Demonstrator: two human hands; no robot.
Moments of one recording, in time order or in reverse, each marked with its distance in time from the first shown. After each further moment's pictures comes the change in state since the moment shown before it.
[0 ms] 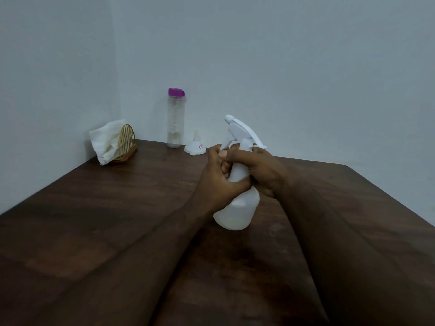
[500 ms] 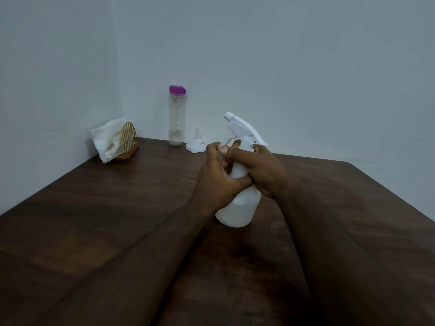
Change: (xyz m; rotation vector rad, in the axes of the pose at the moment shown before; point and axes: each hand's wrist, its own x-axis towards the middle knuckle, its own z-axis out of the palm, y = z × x) left_hand -0.003 0.004 -0.003 0.077 0.064 0.021; right_hand -0.002 0.007 0.005 -0.015 0.079 -0.099
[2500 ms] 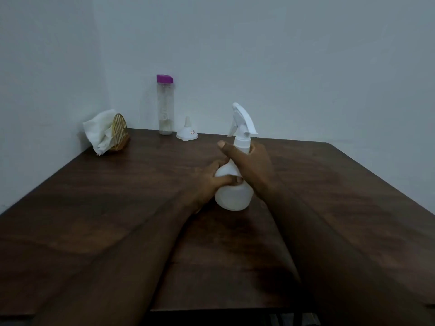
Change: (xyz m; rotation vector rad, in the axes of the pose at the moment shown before) left_hand -0.032 0.017 -0.028 -0.101 -0.490 -0.278; right_hand -0.038 0.007 0.019 -0.330 0.455 0.009
